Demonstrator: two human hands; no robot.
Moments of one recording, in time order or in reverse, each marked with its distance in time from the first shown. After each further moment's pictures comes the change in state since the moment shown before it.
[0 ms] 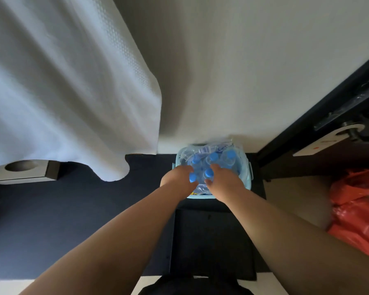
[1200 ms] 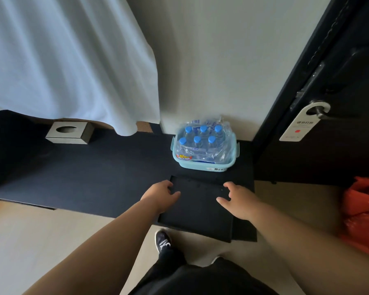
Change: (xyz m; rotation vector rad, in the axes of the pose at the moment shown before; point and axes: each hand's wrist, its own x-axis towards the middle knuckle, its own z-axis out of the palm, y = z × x) left_hand -0.204 0.002 0.124 -0.183 0.128 -0.267; right_hand -0.176 0.164 0.032 0.024 -0.200 -0.135
